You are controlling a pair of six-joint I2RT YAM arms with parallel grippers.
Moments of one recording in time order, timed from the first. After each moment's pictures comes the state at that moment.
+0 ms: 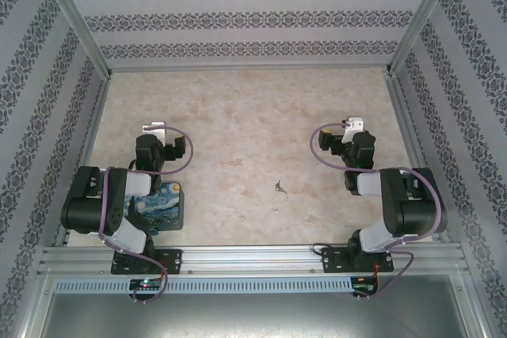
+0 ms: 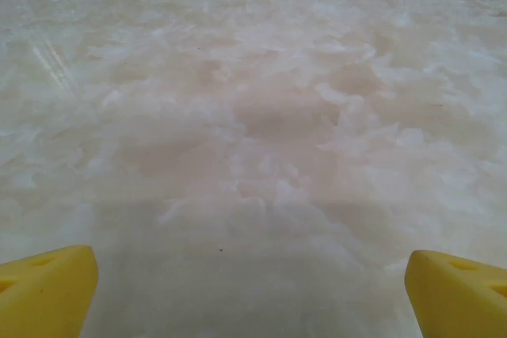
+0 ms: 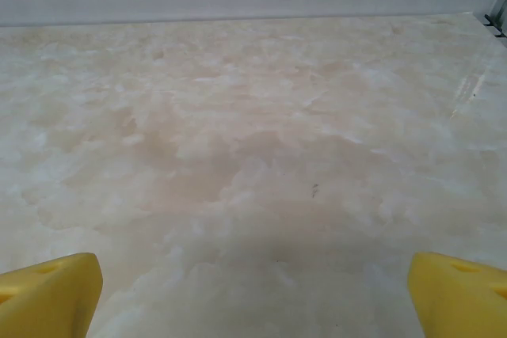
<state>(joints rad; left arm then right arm) -0.01 1.56 0.41 0.71 -0.06 -0.02 -0.01 1.53 0.38 0.80 -0.07 0.04</state>
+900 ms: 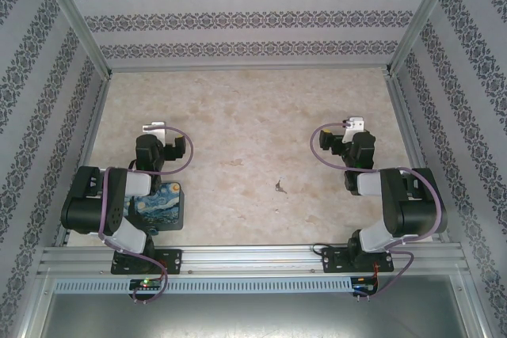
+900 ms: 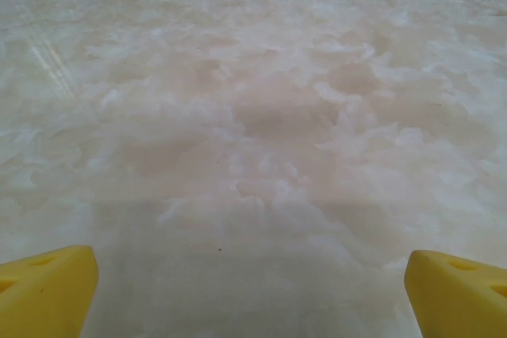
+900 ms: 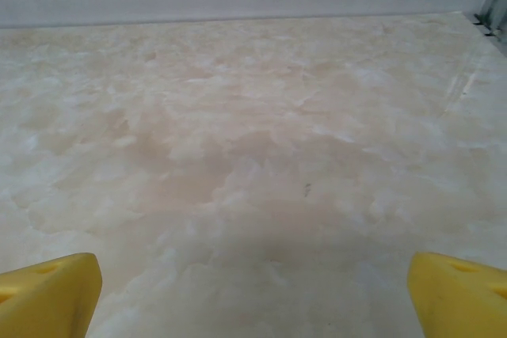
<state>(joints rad) -0.01 1.55 0.41 0.70 -0.07 -0.03 -0.01 1.52 0.38 0.79 -0.04 0.05</state>
